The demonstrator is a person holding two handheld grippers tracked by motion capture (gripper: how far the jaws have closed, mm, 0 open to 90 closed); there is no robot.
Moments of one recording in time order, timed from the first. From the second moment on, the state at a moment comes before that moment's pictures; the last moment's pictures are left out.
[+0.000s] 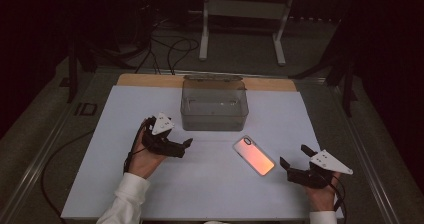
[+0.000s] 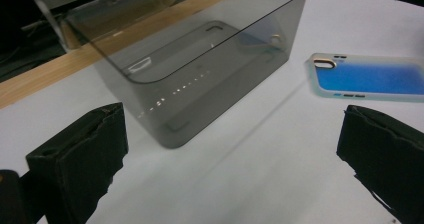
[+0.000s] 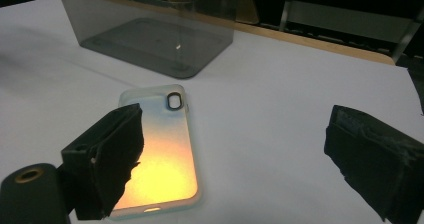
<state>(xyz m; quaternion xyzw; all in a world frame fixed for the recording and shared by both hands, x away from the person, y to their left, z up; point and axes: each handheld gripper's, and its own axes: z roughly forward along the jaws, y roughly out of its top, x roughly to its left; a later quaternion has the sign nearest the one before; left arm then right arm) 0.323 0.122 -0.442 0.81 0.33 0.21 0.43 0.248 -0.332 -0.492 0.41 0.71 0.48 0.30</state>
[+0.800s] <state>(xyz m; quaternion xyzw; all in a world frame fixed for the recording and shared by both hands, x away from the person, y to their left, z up) 0.350 0.069 -0.445 0.84 0.29 0.18 0.43 0.249 -0.331 -0.492 0.41 0.72 0.48 0.30</state>
